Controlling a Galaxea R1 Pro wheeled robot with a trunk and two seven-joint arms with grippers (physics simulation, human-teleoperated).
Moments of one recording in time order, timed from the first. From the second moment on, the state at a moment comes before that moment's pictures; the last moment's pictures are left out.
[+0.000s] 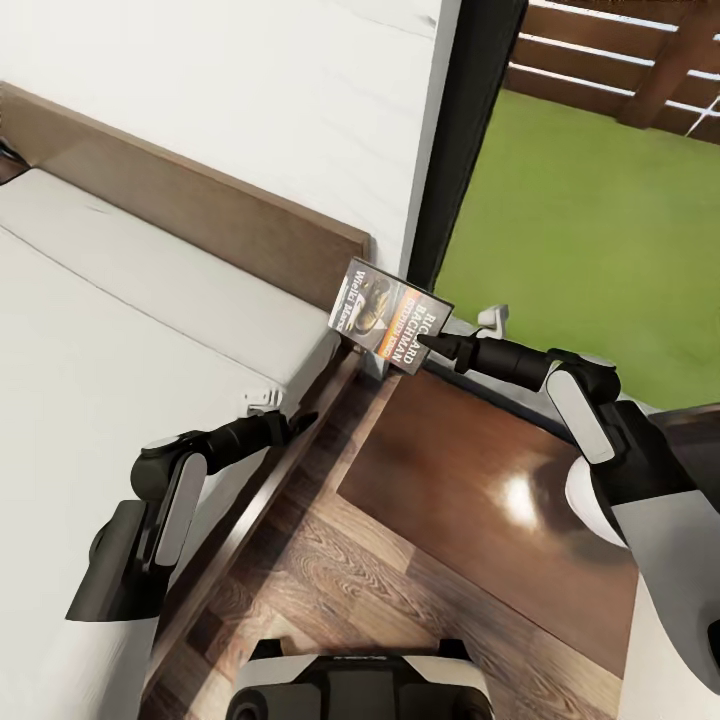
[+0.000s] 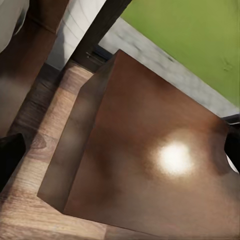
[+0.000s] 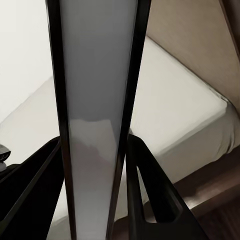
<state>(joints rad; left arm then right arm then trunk) -0.64 0.00 -0.02 -1.54 0.24 0.83 -0.37 -1.01 -0.29 0.25 -1.26 -0.63 0.53 0.72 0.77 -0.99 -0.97</state>
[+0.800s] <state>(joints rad) -0.64 0.00 -0.02 -1.54 0.24 0.83 -0.37 -1.01 -0.29 0.25 -1.26 -0.63 0.53 0.71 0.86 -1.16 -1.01</state>
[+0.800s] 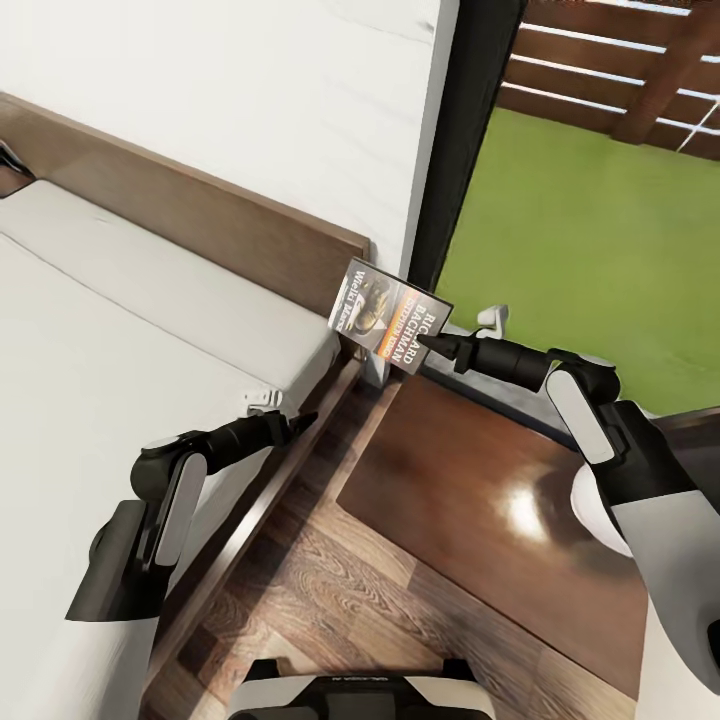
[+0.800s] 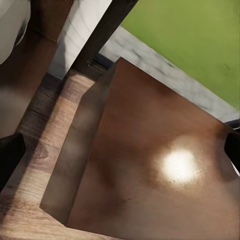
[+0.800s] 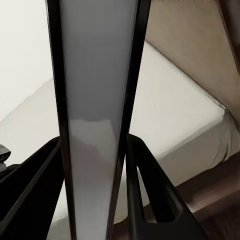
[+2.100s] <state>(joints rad) -0.64 0.00 -0.02 -1.54 0.24 0.83 -0.37 -1.01 -0.29 0.27 -1.26 -0.63 0.52 0.71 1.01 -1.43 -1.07</state>
